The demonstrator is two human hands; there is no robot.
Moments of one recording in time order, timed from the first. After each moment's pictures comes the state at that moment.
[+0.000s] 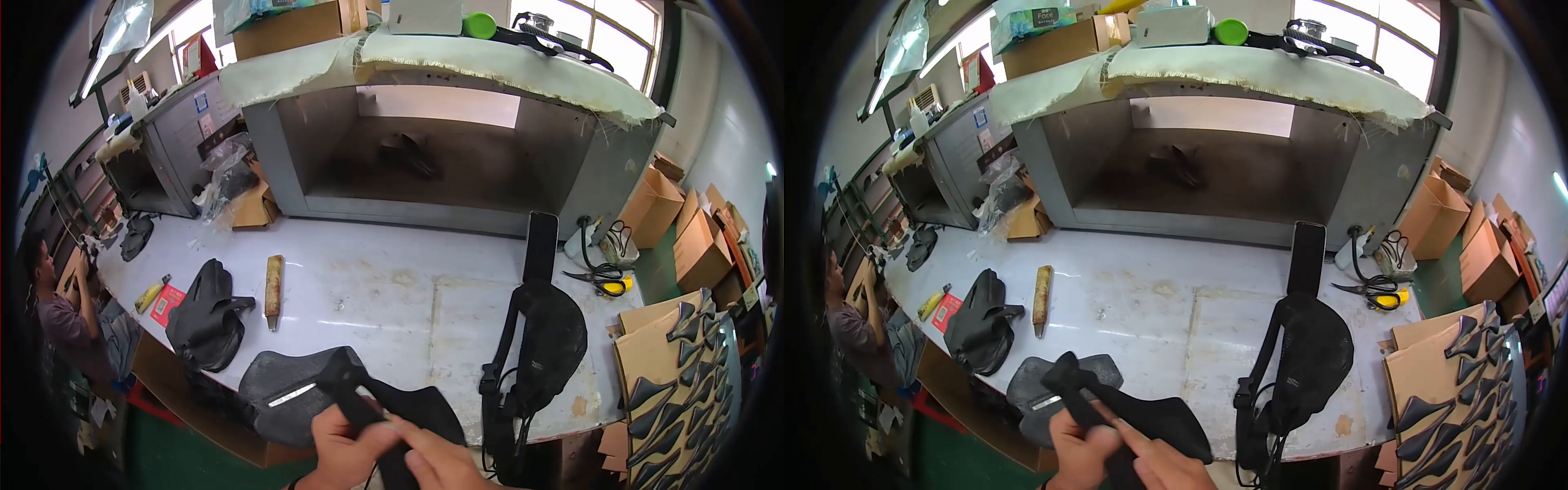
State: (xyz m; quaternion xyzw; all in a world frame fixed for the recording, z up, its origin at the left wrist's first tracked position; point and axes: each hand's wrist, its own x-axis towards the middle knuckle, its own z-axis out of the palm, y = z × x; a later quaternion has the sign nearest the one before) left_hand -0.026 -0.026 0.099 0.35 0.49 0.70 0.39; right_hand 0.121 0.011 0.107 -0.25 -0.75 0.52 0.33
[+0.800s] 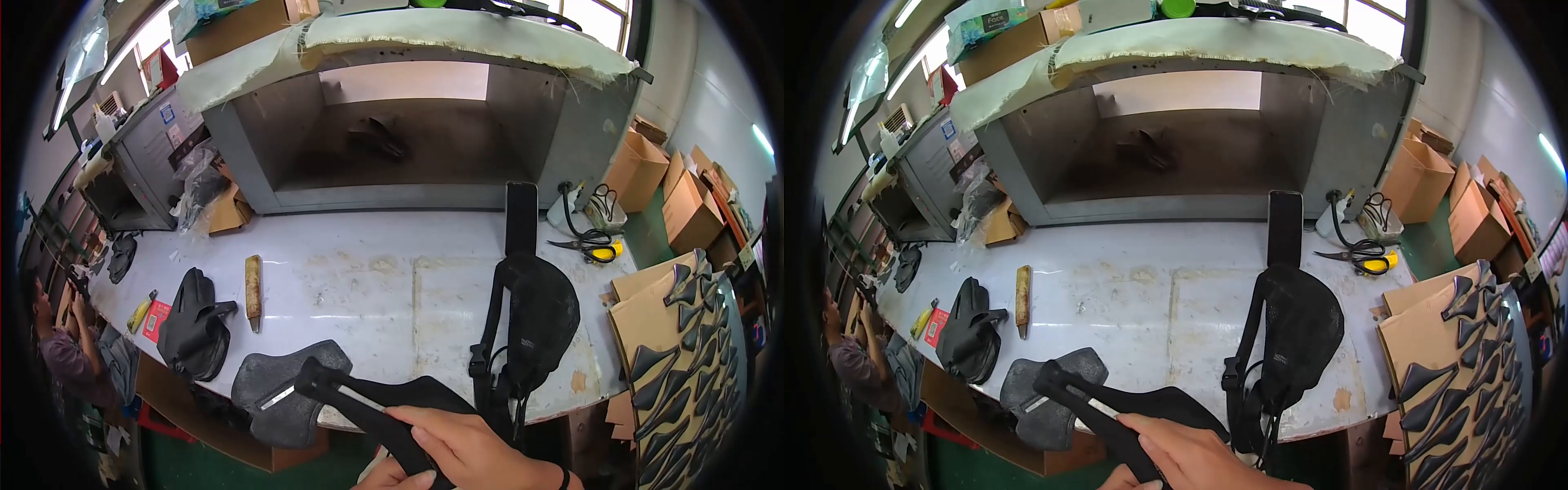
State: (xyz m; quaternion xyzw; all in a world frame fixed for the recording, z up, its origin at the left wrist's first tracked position) left_hand 0.015 -0.069 0.060 0.25 0.36 0.53 0.73; right_hand 0.141 0.050 0.138 -0.22 -0.75 0.55 0.30
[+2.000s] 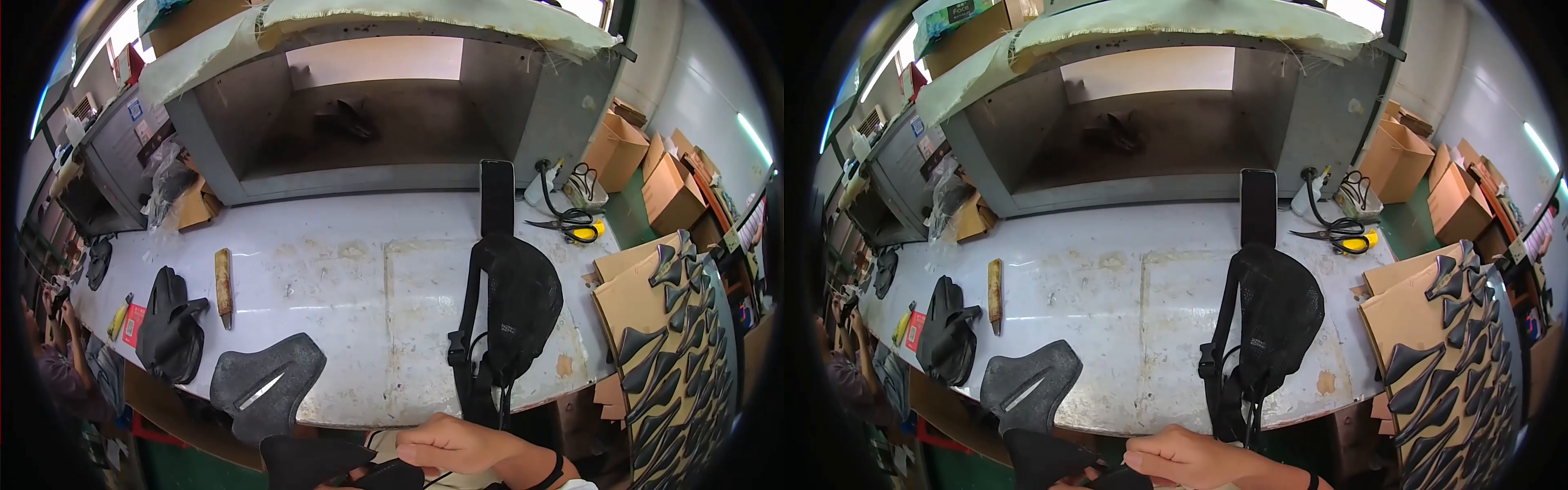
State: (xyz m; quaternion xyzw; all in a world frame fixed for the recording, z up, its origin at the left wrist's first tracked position) left_hand 0.012 -0.045 0.107 0.31 0.56 0.53 0.56; right_hand 0.161 0.060 0.063 -0.10 -0.60 0.79 0.10
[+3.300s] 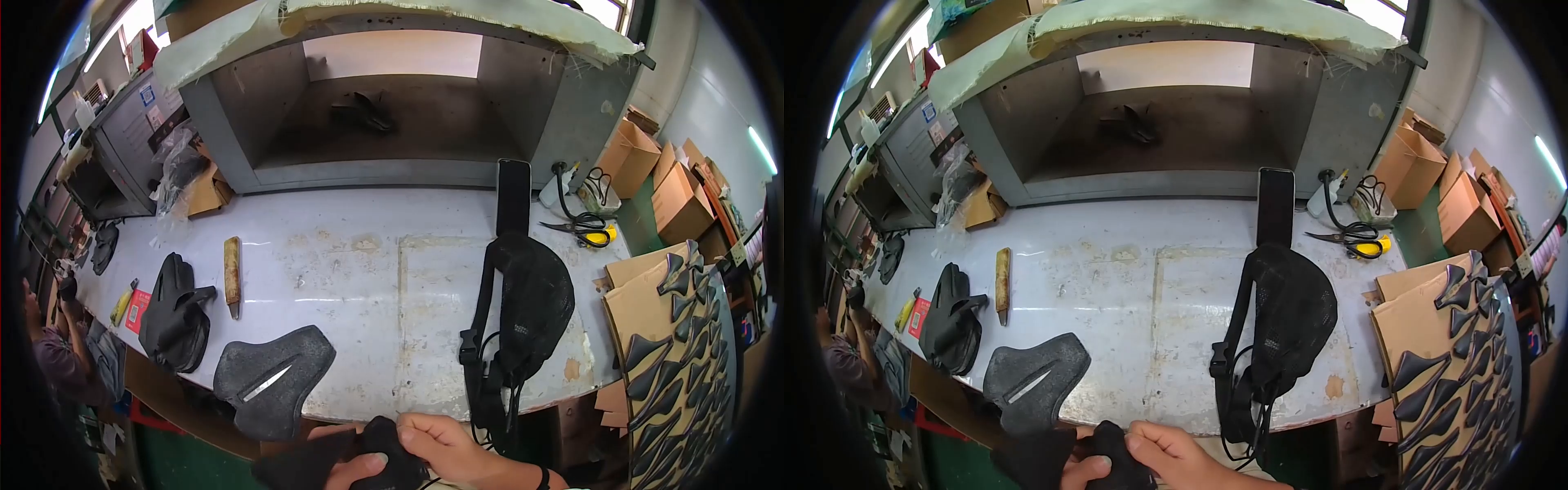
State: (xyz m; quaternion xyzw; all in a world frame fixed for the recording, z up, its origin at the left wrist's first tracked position) left_hand -0.041 -0.020 0.060 0.38 0.55 0.51 0.54; right_hand 0.133 0.019 0.054 -0.31 -0.46 0.79 0.25
